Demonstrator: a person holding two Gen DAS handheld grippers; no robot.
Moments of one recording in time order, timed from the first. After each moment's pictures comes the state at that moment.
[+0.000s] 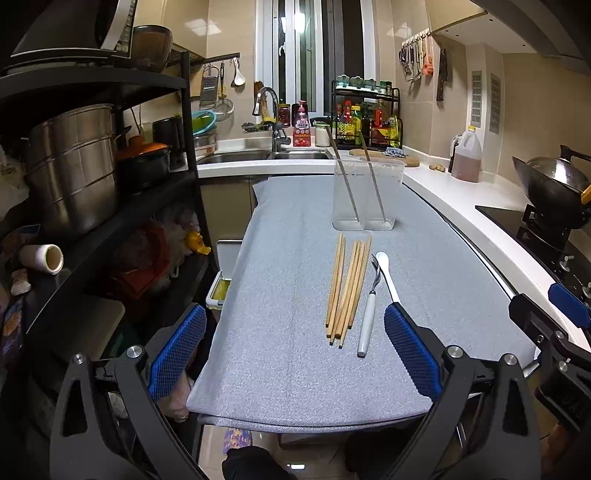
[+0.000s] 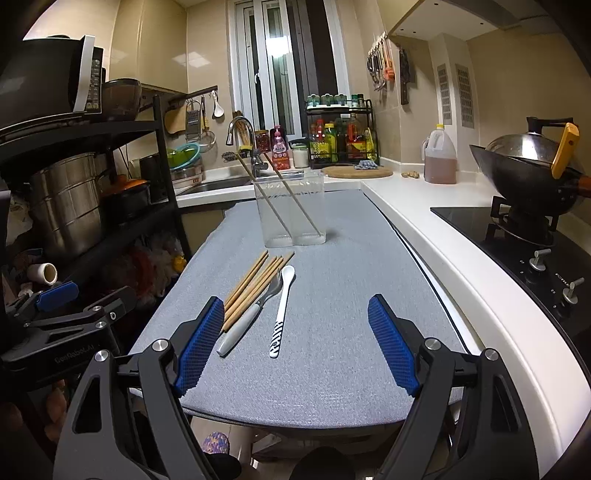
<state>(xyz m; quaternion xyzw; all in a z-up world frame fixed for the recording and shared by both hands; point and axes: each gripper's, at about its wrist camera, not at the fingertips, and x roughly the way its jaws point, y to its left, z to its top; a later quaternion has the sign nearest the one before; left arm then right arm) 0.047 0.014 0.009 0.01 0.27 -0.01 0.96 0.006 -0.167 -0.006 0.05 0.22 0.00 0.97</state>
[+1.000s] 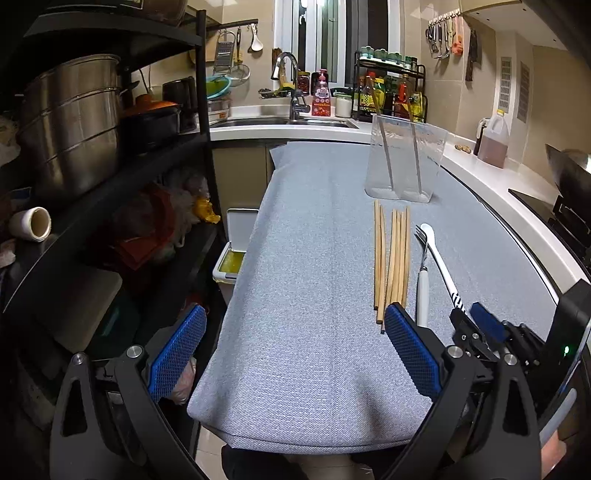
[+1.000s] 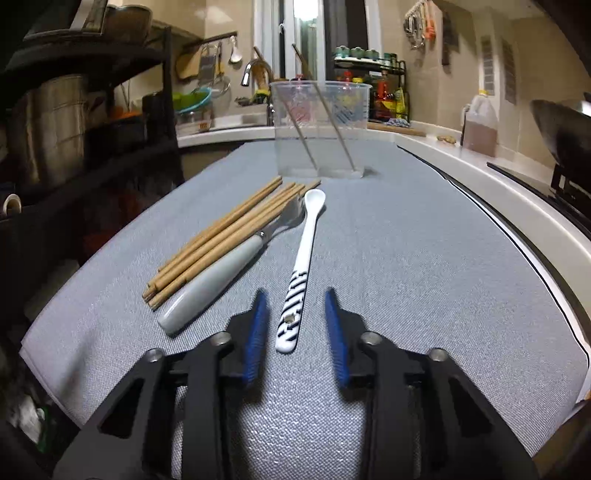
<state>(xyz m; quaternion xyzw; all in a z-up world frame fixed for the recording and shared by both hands) 0.097 0.043 -0.042 -0.01 0.31 0.01 0.95 0.106 -0.125 -0.130 0.00 0.27 0.03 0.96</state>
